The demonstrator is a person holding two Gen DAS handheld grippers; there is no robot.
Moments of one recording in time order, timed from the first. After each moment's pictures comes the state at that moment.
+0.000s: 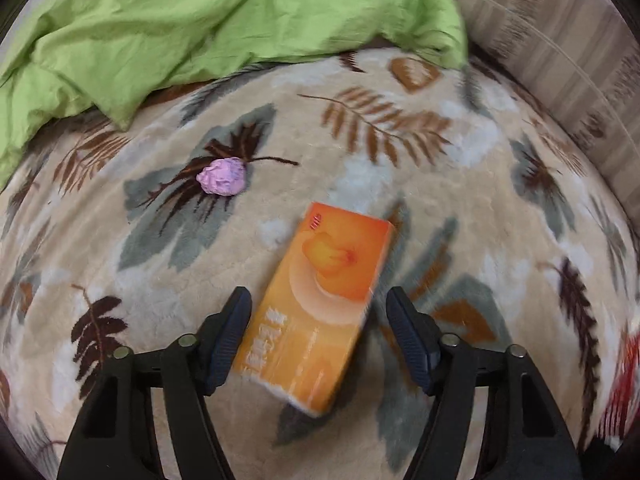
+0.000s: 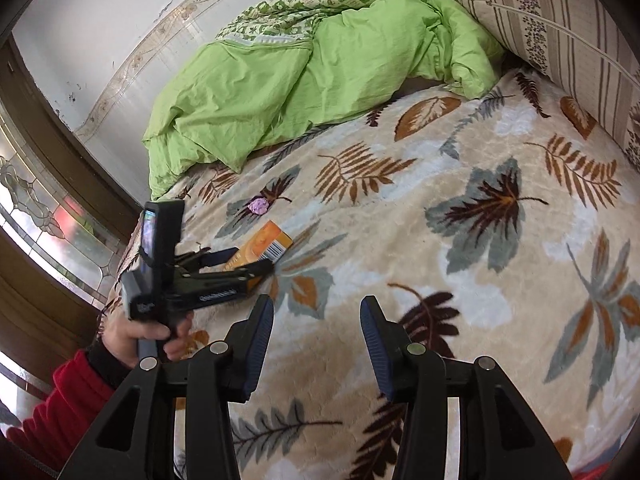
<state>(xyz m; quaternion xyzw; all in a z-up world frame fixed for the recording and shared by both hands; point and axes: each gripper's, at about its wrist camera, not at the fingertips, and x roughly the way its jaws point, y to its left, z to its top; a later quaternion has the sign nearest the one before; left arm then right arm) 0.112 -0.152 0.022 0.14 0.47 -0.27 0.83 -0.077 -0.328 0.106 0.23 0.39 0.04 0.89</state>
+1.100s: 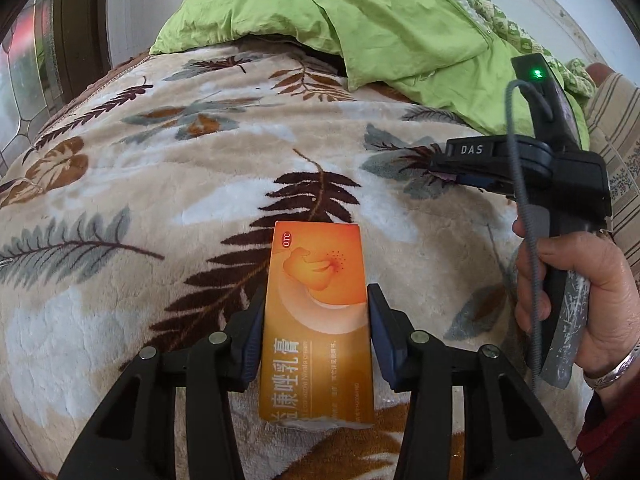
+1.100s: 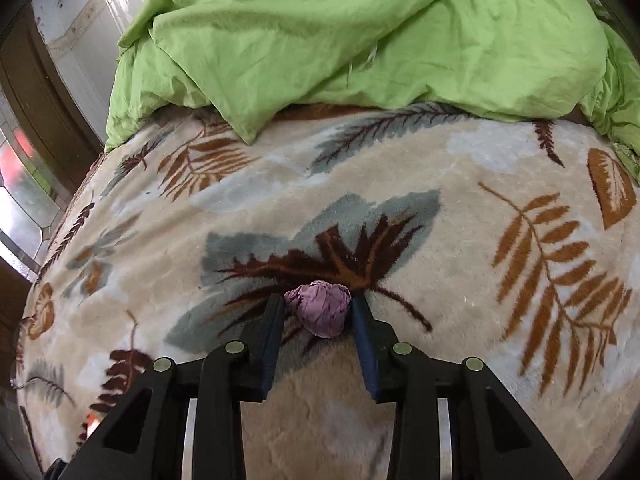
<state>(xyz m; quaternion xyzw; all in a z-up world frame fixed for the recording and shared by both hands) 0.067 -0.004 0.023 -0.05 0.44 -0.07 0.90 0.205 -0.189 0.013 0.10 0.44 0.06 0.89</state>
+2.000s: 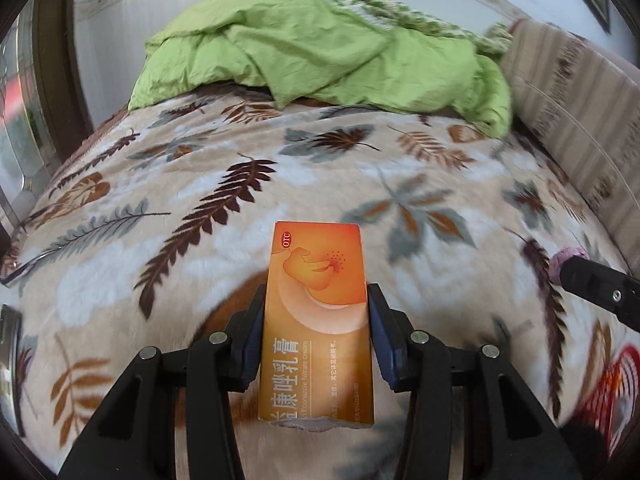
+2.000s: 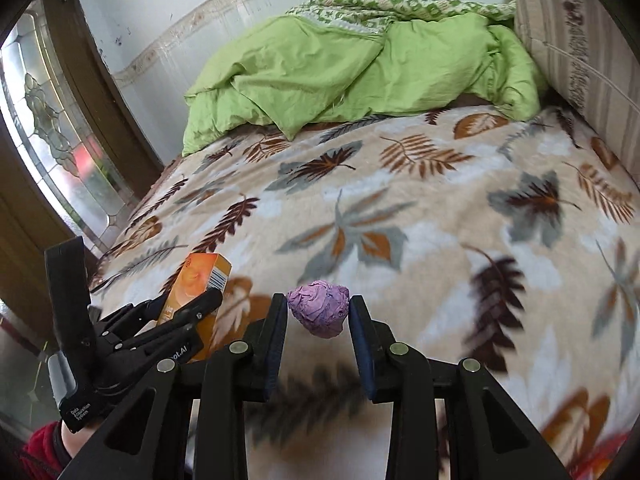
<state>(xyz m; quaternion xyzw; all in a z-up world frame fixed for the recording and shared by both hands) -0.082 -0.036 0.067 0.04 0.38 -0.13 0.91 -0.126 -0.221 0.095 0.15 0.38 0.07 0.91</state>
